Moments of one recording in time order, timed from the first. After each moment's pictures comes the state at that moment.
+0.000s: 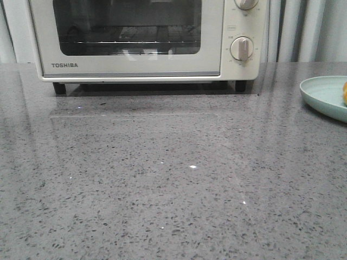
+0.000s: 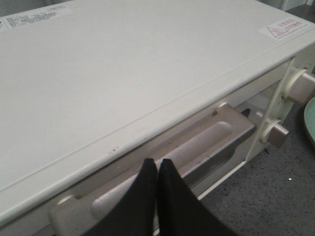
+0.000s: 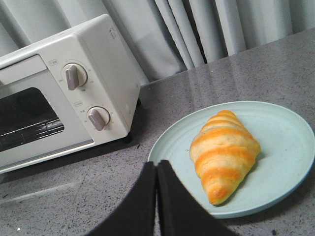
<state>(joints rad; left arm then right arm) -0.39 1.49 -1.32 -0.64 0.39 0.68 -0.01 0.22 -0.24 0.24 0.17 0.10</state>
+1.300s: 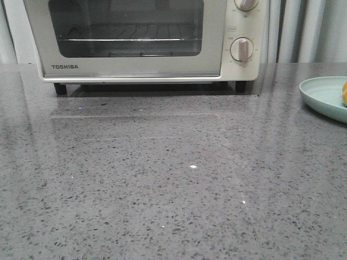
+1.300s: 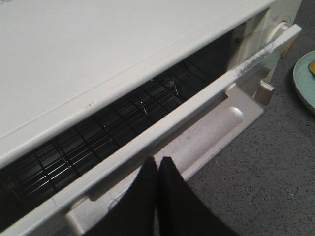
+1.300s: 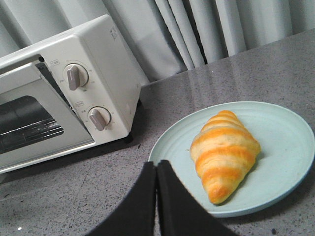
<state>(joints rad) -0.40 1.45 -1.25 -0.52 0.48 0.65 -0.01 0.22 -0.24 0.24 0.17 0.10</state>
